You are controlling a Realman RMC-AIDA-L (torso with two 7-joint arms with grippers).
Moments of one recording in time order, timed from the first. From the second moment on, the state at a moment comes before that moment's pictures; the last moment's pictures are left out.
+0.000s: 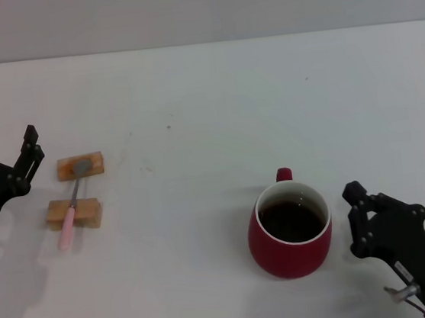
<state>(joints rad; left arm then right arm) -0.23 -2.06 2.14 0.28 -0.54 1.26 -0.05 0.28 2.09 -0.31 0.52 -1.45 -1.44 0.00</state>
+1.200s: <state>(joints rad) -0.25 -2.06 2.12 0.27 -0.53 1.25 -0.05 0.29 2.09 -0.31 0.56 -1.46 -1.34 0.00</state>
